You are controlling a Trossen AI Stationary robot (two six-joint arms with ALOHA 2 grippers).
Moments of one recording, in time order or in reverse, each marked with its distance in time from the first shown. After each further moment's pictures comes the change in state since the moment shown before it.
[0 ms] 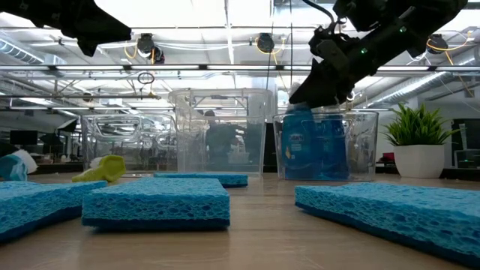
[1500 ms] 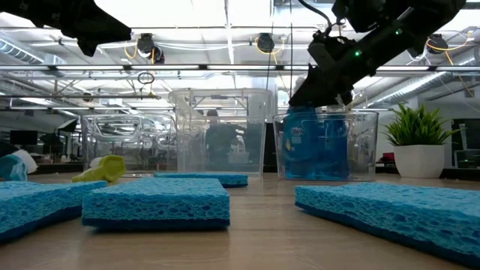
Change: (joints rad) left arm 0.000 0.000 0.000 0.000 0.000 0.002; right arm -0.009 0.000 0.003 0.026 0.125 0.099
